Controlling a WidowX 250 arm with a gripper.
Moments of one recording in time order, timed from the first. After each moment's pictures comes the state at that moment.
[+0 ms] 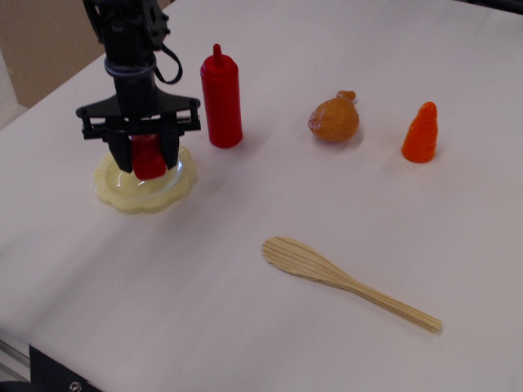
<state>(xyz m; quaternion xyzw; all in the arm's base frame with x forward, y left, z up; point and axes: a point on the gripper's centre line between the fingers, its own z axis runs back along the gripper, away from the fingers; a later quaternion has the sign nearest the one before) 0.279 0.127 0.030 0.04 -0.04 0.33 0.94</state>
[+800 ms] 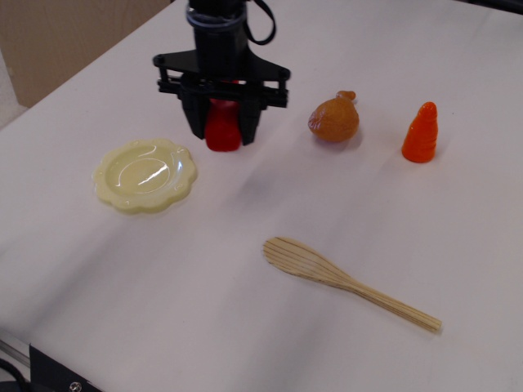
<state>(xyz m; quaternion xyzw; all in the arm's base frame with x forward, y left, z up) 0.297 0.030 0.080 0.03 -0.06 0.14 0.99</state>
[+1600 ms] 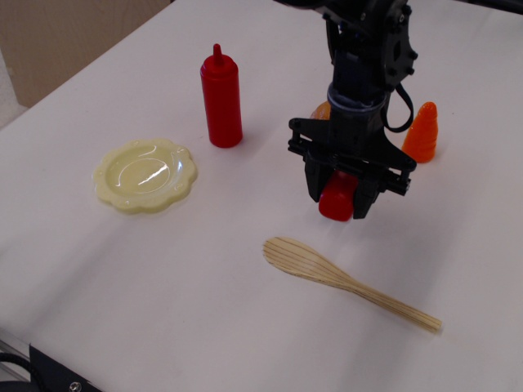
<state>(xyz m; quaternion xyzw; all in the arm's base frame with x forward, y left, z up) 0.312 -0.060 0.026 0.01 -0.04 -0.01 1.00</state>
